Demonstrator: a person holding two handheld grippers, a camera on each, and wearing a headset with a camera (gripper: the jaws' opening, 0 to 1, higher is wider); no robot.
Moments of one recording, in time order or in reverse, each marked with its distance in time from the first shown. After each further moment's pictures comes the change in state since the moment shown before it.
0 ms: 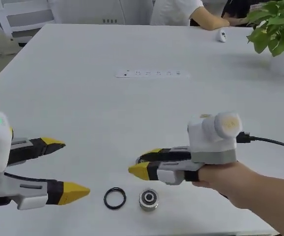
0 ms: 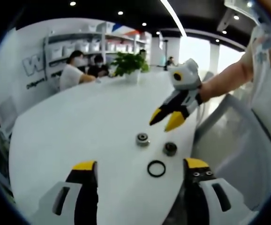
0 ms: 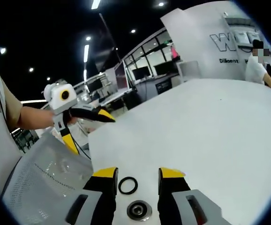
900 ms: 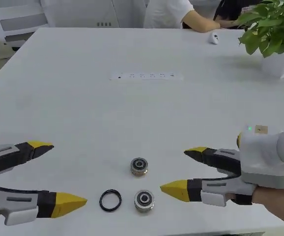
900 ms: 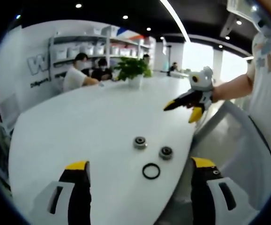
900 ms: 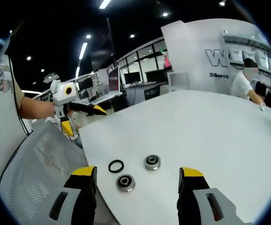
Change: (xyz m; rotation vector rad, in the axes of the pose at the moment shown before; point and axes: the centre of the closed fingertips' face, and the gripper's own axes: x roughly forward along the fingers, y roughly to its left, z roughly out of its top) left arm -0.010 -0.011 0.003 -0.041 -0.045 0.021; right arm -0.077 -0.008 -0.020 -0.086 -0.036 -0.151
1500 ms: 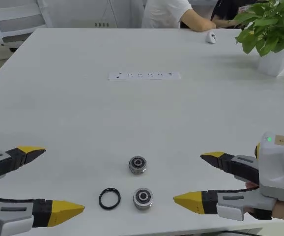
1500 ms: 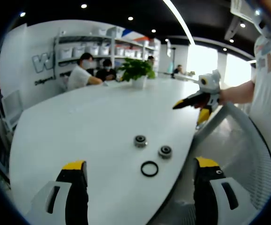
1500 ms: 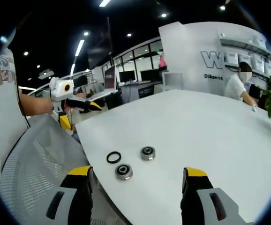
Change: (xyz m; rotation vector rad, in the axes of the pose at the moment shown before) left arm -0.008 -0.004 -0.007 -0.030 -0.018 0.037; right arm -0.024 0.003 -0.014 -0.020 0.013 -0.068
